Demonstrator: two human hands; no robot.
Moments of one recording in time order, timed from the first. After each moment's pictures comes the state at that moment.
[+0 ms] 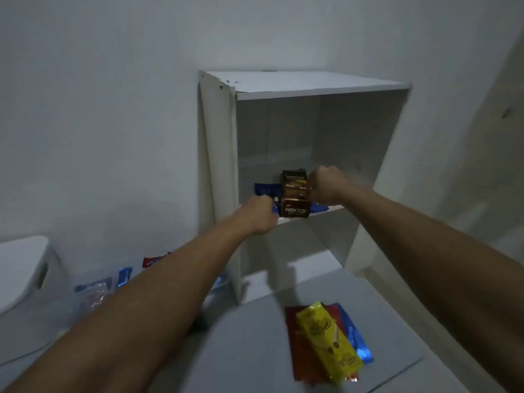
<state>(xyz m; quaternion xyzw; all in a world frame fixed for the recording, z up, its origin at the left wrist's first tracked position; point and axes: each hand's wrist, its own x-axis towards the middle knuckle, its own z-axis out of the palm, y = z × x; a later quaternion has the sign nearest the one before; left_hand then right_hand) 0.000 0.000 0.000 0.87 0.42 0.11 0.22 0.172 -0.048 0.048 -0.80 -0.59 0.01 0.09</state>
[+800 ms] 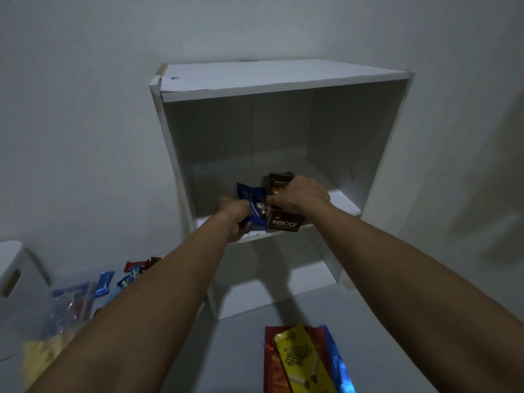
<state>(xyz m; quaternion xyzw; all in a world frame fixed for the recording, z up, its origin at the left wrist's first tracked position) 0.085 0.042 -0.004 0.46 0.58 0.33 0.58 0.222 0.006 0.024 -0.83 -0.50 0.14 0.20</state>
